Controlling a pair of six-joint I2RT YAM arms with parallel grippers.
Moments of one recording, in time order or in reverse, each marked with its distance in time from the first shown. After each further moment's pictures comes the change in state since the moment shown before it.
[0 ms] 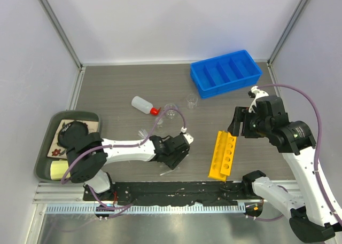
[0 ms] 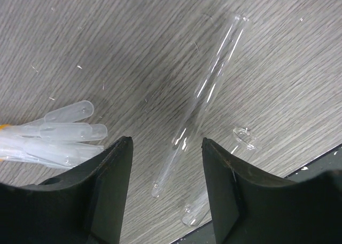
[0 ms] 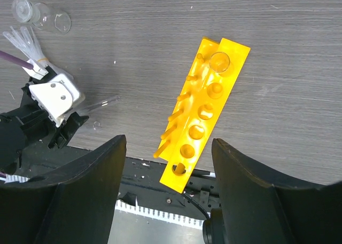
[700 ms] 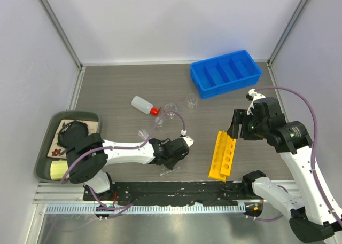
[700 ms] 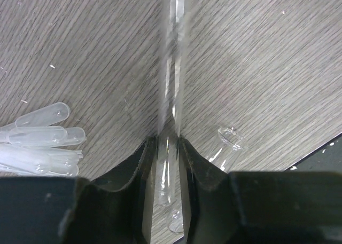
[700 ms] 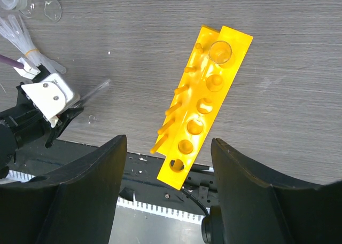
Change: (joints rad) left arm -0.018 -0.006 -0.058 0.077 0.026 -0.026; right arm 0.000 -0.006 -0.050 0.000 -0.012 0.000
